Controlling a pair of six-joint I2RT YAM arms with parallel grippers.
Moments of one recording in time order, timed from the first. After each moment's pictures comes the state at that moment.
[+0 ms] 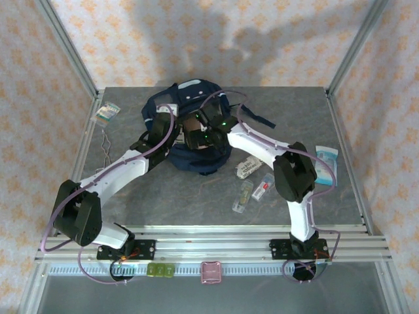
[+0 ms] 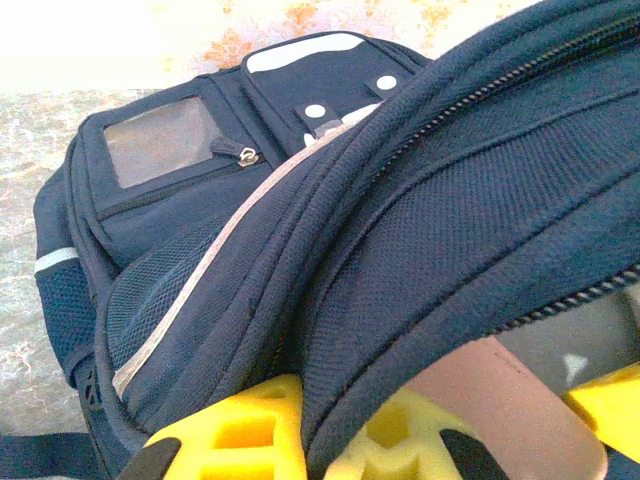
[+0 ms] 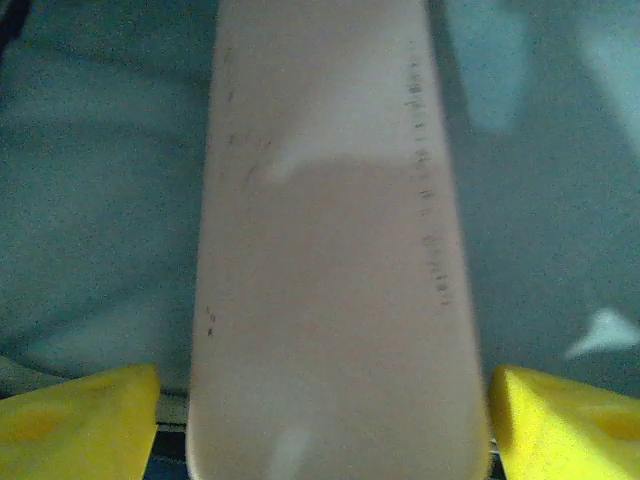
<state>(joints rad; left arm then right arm) -0.44 1.43 1.01 -0.10 -0.31 -0.29 0.72 2.01 1.68 -0.62 0.01 0.38</state>
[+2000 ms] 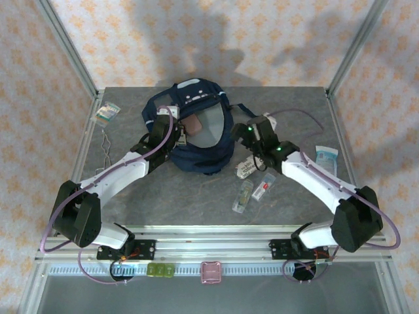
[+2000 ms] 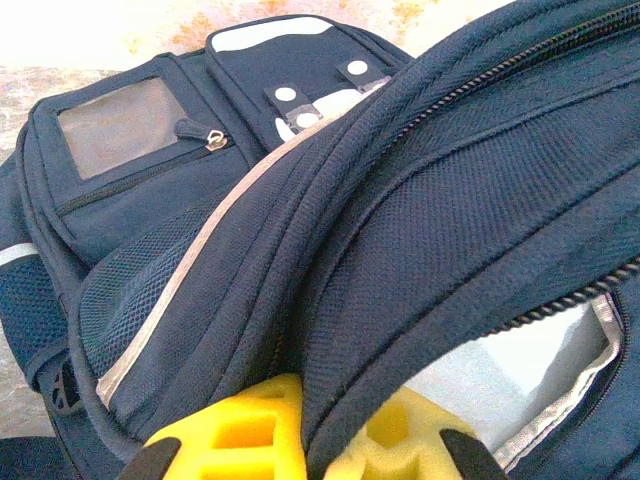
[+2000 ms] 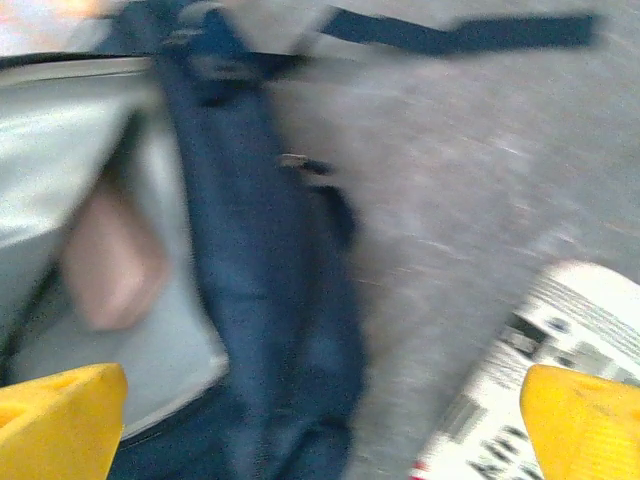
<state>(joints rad) -0.45 1.42 0.97 -0.07 -0.26 -0.34 0.52 1.37 1.02 -0.42 0.23 0.91</state>
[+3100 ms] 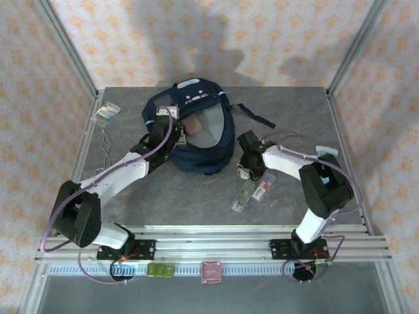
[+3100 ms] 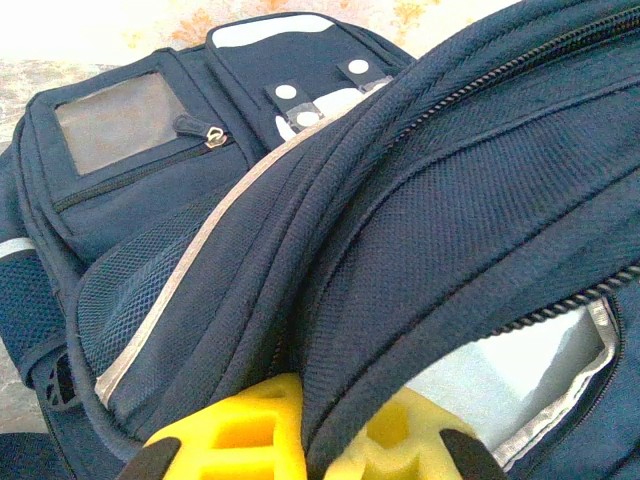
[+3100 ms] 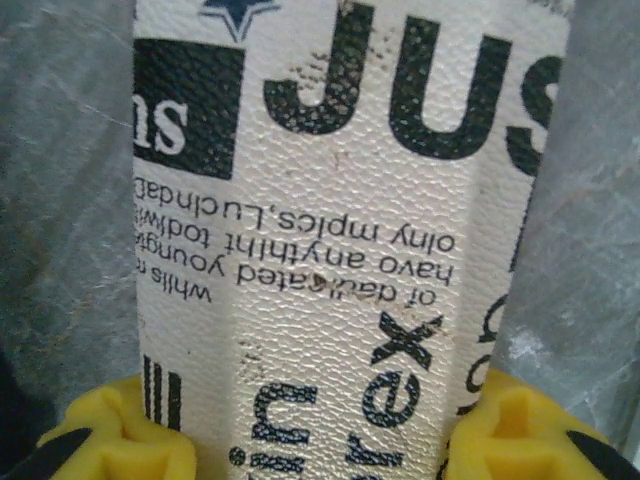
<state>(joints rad) -0.45 1.42 0.96 -0.06 -0.26 -0.36 0.51 1.68 1.00 -0.56 0.09 1.03</state>
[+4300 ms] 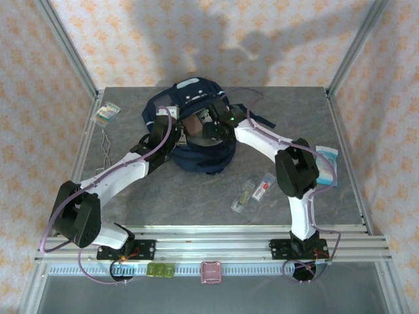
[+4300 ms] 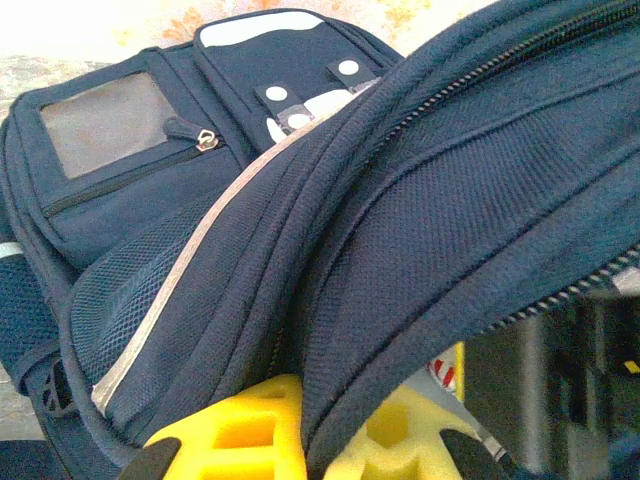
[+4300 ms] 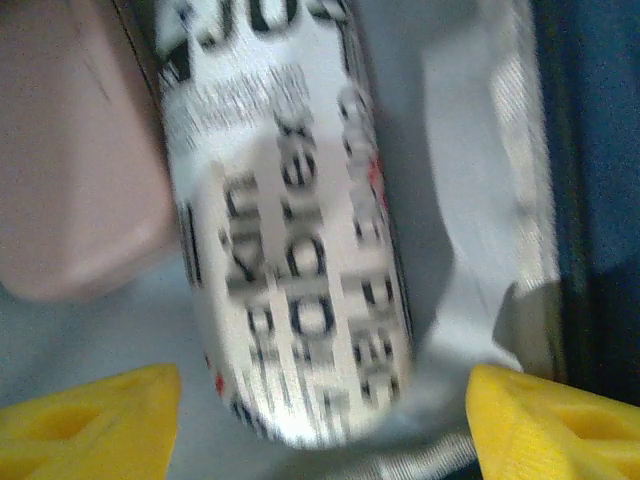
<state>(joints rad) -0.45 1.42 0.96 -0.05 -0.24 -0.38 0.63 2.01 1.63 -0.62 0.12 0.54</state>
